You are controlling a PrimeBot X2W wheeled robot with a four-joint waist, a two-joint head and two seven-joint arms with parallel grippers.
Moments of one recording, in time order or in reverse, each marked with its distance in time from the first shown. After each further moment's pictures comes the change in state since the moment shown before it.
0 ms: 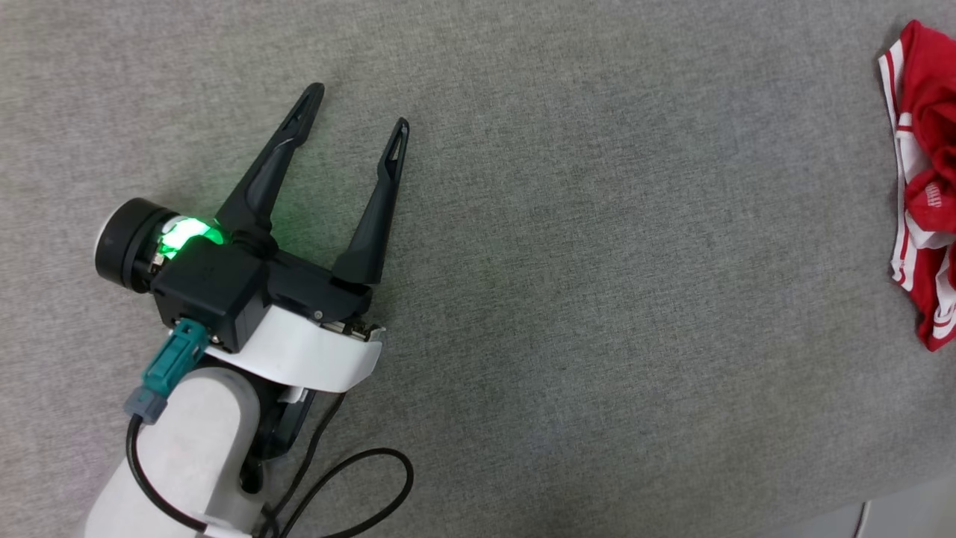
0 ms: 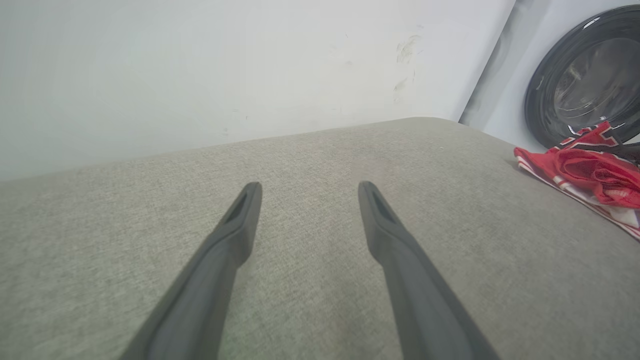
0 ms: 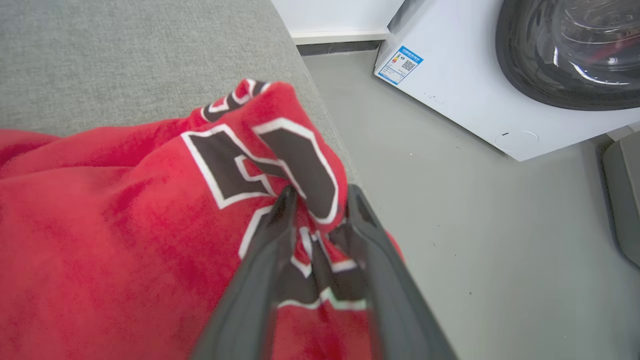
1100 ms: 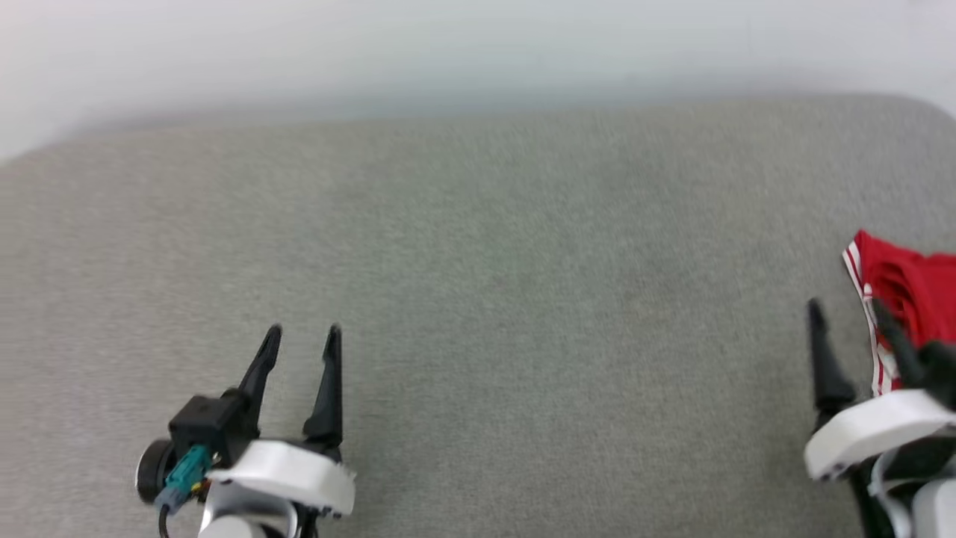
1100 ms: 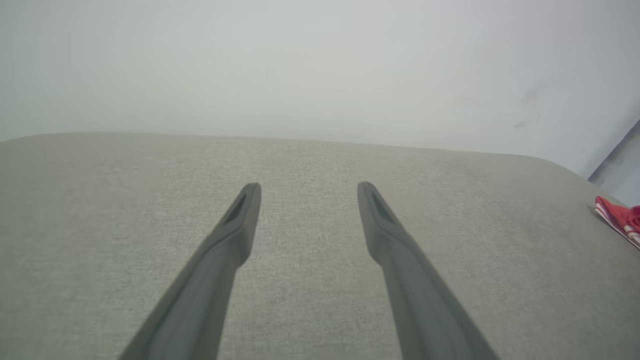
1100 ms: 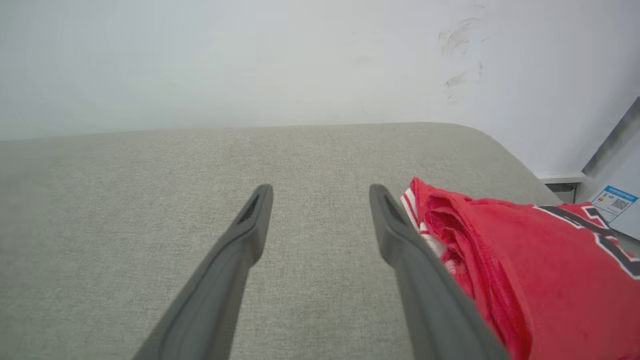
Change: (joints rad) left arm 0.350 -0.091 0.071 0.288 -0.174 0.099 -0.127; right arm 0.575 0.341 0.200 -0.427 -0.005 0.000 -0.298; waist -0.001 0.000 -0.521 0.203
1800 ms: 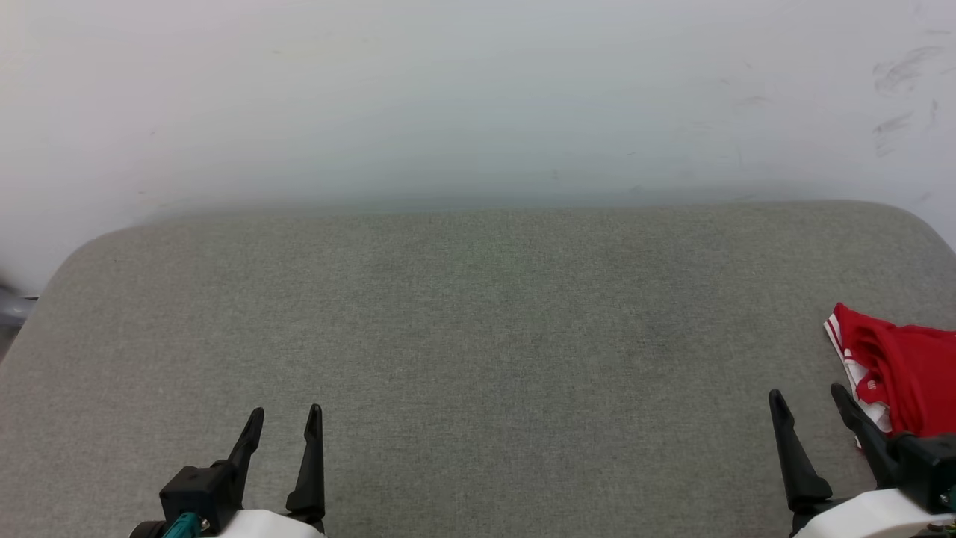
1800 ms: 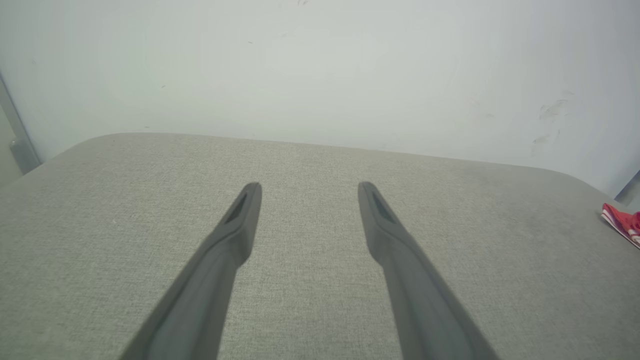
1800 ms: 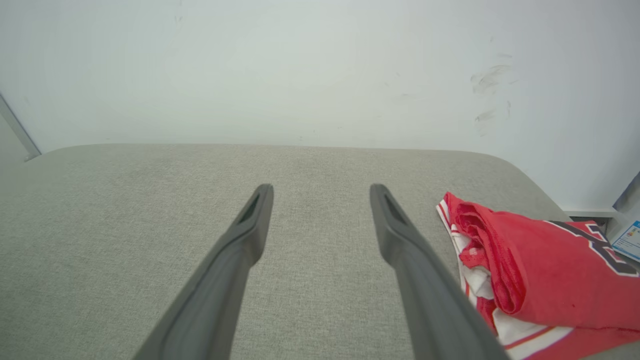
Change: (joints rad) left arm 0.168 0.025 0.019 0.006 -0.031 0.033 -0.004; right arm 0.313 0.061 0.082 -0.337 -0.005 0.000 0.131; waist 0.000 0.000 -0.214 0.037
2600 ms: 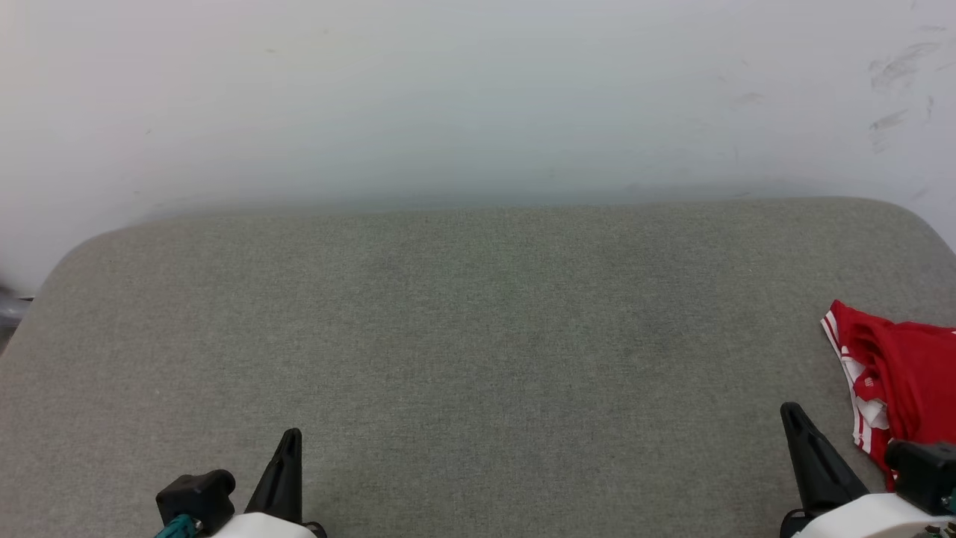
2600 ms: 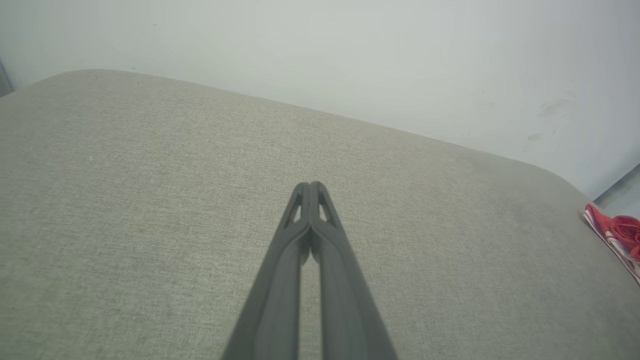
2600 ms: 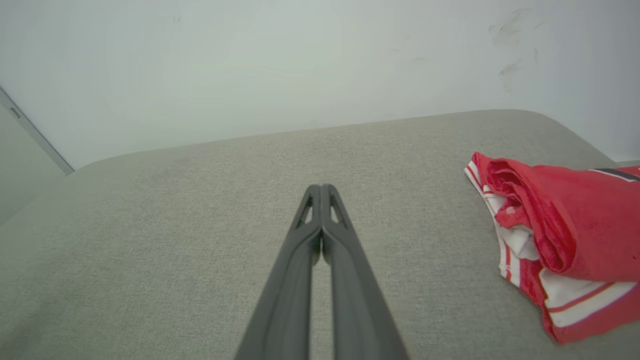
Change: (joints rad) left arm 0.010 -0.026 0.008 0.049 -0.104 -0.026 0.038; right arm 0.002 0.003 0.010 0.065 0.130 0.000 0.007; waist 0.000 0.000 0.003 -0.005
